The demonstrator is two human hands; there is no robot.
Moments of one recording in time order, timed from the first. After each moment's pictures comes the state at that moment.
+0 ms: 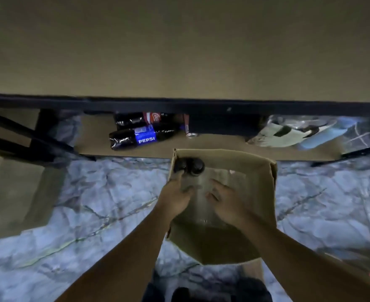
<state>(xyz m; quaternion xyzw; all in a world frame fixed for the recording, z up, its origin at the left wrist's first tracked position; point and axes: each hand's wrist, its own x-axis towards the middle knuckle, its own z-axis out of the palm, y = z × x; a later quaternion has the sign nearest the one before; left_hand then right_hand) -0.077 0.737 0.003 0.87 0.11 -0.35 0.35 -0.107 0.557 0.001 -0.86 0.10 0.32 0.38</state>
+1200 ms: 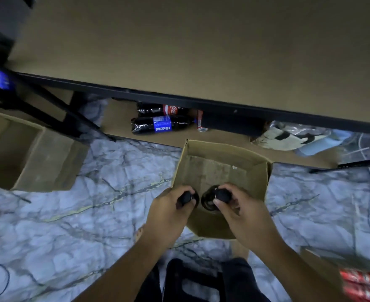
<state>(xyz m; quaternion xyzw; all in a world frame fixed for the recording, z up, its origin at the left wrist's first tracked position) -0.181 0.749 0.164 0.88 0.11 -0.20 0.43 -0.172 0.539 0.168 -0.90 -0.01 0.20 0.38</state>
